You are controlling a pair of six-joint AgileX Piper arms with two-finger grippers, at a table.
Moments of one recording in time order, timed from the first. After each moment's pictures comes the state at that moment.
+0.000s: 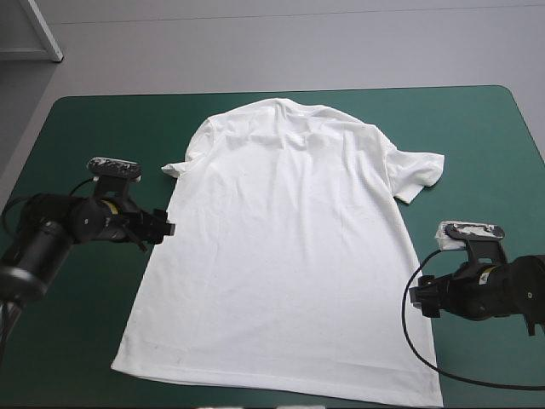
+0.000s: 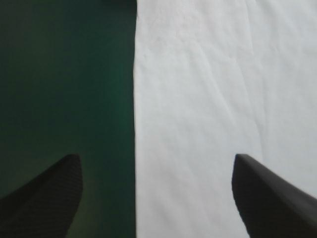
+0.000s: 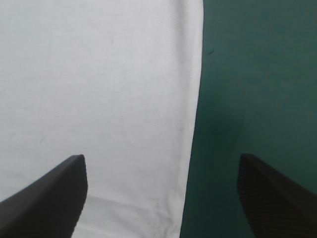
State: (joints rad) left arm -0.18 1.26 -1.06 -0.01 0.87 0.04; right arm 0.14 0.92 -0.86 0.14 1.20 0.03
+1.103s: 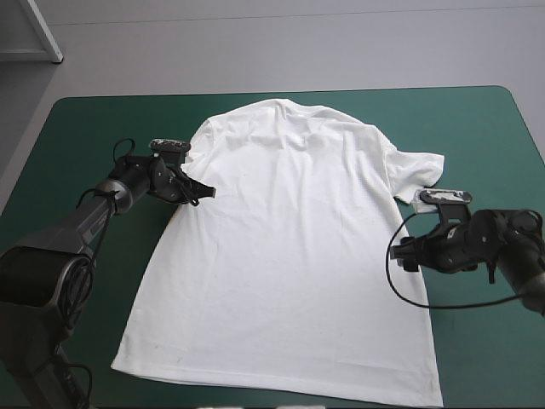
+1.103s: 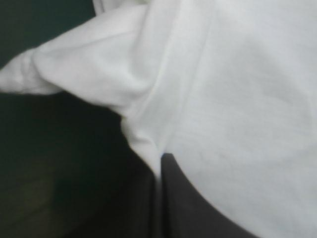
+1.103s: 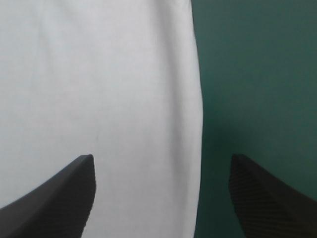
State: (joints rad) left arm -0.18 1.89 -1.34 -0.06 0.58 0.03; right arm 0.14 1.25 -0.91 0.15 0.89 -0.04
